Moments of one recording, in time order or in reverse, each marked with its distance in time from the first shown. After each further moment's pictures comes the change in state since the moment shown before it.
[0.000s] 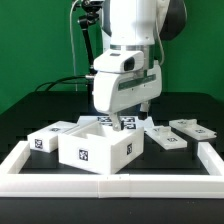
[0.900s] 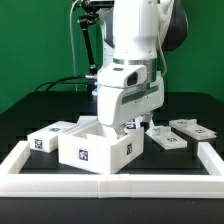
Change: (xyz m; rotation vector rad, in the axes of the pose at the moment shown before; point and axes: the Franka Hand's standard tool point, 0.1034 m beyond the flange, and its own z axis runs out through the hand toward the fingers) arm 0.004 -0.004 0.021 0.016 -0.004 -0.003
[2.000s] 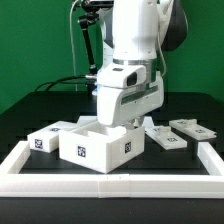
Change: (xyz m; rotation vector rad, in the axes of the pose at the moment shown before) arm 0.000 0.000 0.000 0.000 0.000 0.000
